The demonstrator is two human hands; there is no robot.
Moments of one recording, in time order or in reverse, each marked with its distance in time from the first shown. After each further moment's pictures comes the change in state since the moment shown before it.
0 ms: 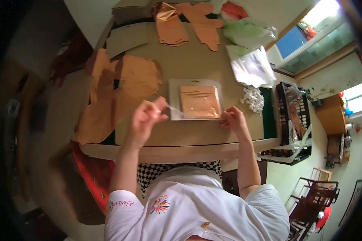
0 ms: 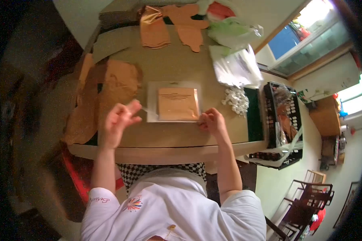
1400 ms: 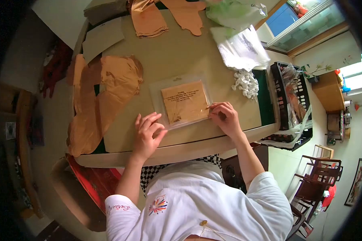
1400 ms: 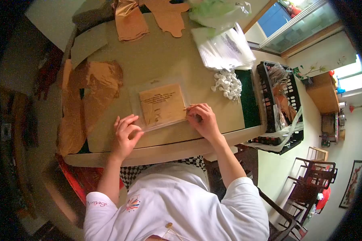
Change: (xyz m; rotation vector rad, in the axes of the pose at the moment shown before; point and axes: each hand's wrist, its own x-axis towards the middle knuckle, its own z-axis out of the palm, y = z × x) left_hand -0.019 -0.069 0.010 1.165 -0.128 0.253; right_hand -0.014 0.021 -0.007 -0.471 0.015 -0.801
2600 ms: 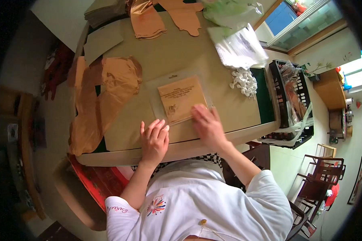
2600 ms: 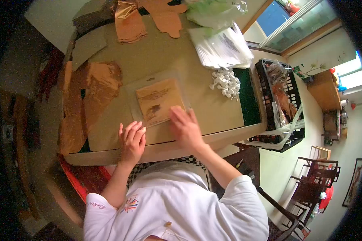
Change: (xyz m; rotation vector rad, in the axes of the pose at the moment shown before) left_hand -0.019 0.031 0.025 0.304 0.133 0.042; right_hand -0.024 -0.041 0.040 -0.424 -0.212 -0.047
